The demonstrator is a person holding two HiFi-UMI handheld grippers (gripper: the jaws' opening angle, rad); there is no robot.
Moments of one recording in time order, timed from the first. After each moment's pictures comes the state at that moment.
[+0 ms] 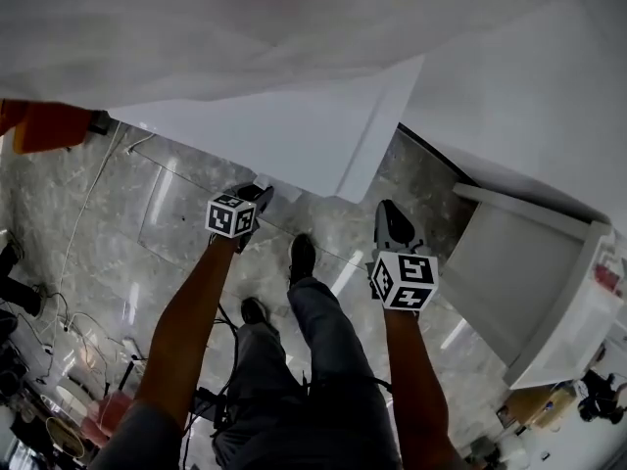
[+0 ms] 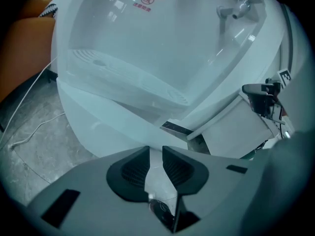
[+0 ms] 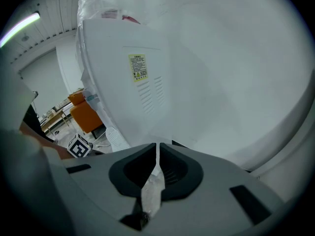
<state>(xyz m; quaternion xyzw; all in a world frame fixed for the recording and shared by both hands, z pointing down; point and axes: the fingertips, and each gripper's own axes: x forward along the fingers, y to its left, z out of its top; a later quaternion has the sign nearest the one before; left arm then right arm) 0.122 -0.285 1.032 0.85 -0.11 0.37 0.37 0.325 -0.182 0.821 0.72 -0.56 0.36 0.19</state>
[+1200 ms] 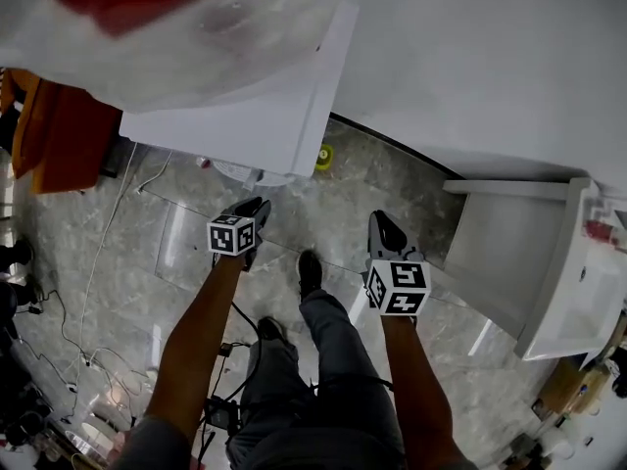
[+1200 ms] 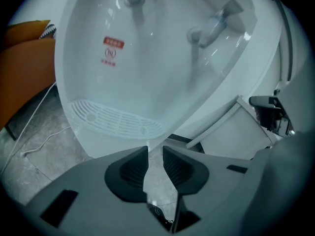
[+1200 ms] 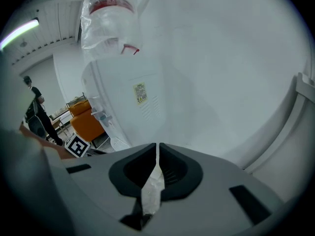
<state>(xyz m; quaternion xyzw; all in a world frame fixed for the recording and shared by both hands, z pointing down) 0.134 -0.288 0.946 0.85 -0.15 0.35 0.35 0.320 -0.148 0.757 0.75 -0.54 0.34 0.16</state>
